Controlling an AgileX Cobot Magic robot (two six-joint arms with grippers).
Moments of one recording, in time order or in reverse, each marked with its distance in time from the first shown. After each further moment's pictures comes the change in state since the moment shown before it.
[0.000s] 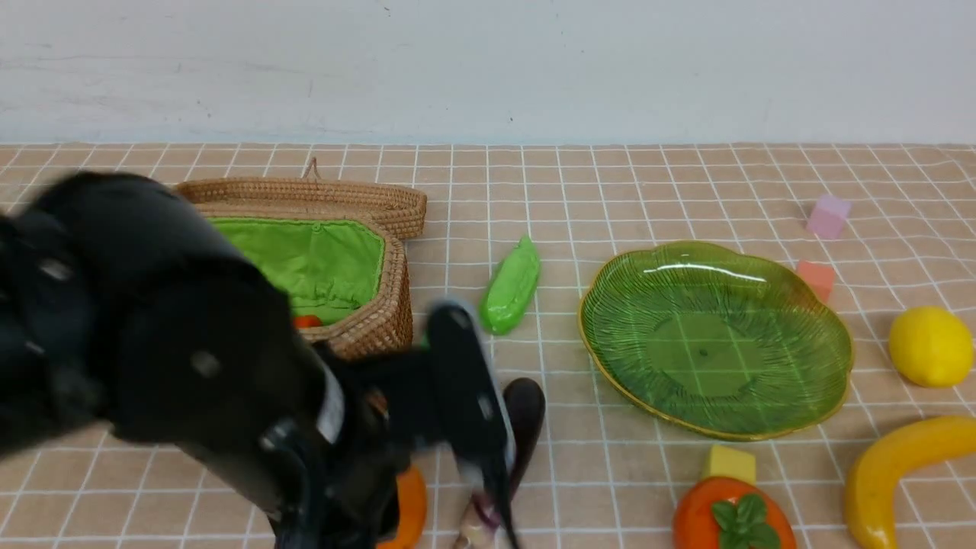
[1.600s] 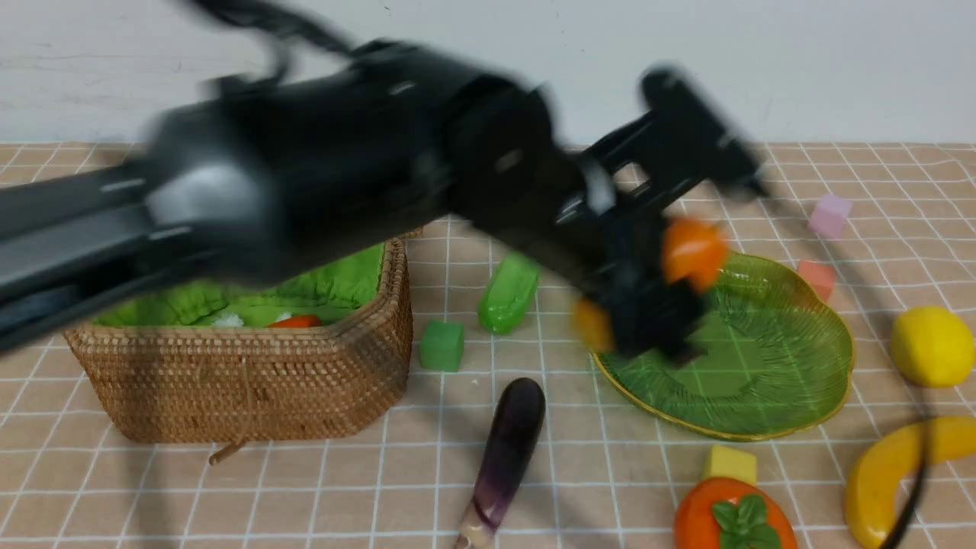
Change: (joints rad) right arm 0.000 0.000 -0.141 -0.387 0.044 0.226; left arm 0.017 0.441 -0.613 -0.252 -0.350 -0.153
